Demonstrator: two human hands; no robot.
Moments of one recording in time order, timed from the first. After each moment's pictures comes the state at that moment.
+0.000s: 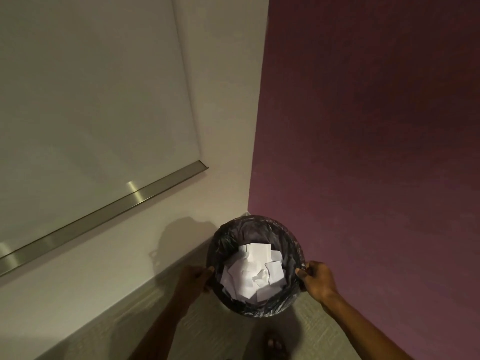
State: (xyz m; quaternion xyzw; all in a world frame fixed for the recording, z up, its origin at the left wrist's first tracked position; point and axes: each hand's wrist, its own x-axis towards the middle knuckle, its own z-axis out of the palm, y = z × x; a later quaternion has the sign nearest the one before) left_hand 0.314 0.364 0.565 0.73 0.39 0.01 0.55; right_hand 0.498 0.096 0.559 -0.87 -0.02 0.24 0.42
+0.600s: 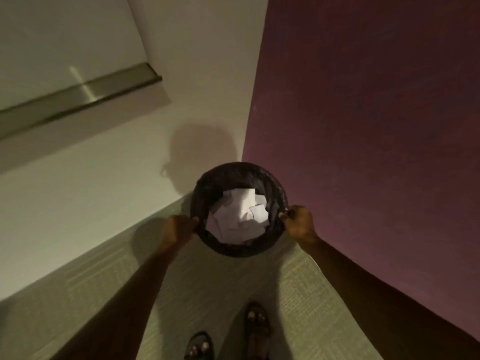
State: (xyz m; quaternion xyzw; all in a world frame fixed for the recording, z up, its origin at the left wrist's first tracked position) left_hand 0.459 0.433 0.310 0.70 0.50 0.00 0.51; right_hand 0.667 0.193 0.325 -0.90 -0.08 0.24 0.34
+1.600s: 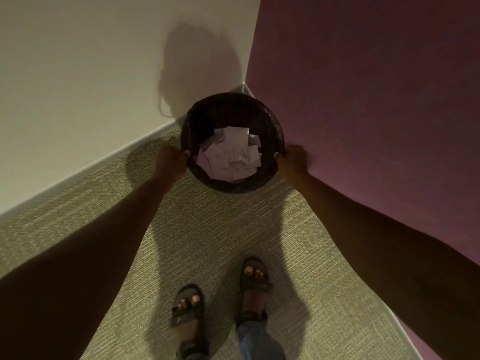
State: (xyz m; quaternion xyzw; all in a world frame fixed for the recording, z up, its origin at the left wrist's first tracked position) left_hand 0.515 0.448 0.135 0.73 0.53 -0.03 0.42; right_hand 0.712 0.227 0.091 -0.93 -0.09 0.25 0.27
